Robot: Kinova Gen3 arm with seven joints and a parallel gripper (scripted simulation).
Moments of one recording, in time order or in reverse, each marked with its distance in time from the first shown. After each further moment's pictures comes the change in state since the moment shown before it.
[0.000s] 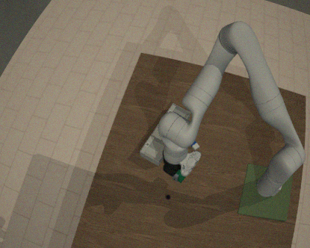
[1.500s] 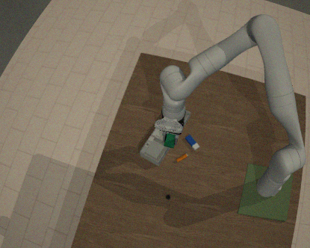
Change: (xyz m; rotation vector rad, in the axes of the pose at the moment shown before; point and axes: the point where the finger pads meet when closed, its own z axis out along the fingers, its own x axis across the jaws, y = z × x) arm -0.089 0.105 -0.007 0.004 0.001 1.183
